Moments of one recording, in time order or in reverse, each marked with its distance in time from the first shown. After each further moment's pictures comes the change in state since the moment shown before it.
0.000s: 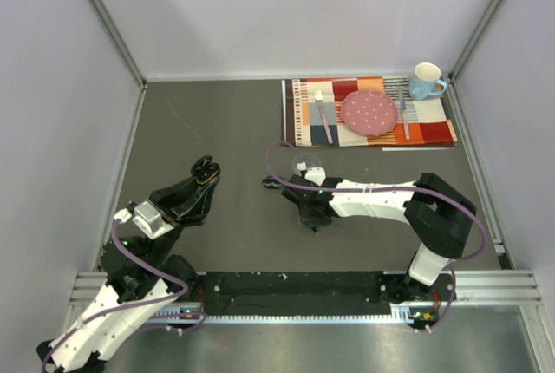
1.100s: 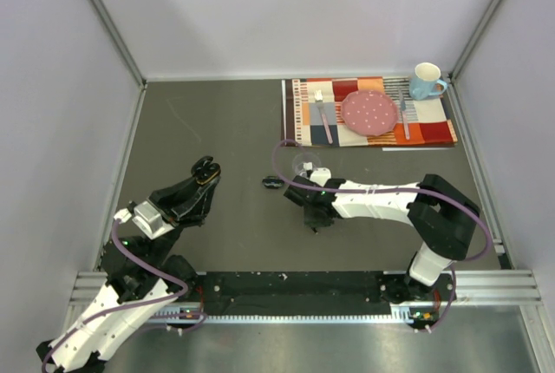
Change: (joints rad) left arm 0.000 0.000 0.000 0.000 0.004 -0.003; right arm -0.002 -0.025 -0.027 -0.003 0.011 0.082
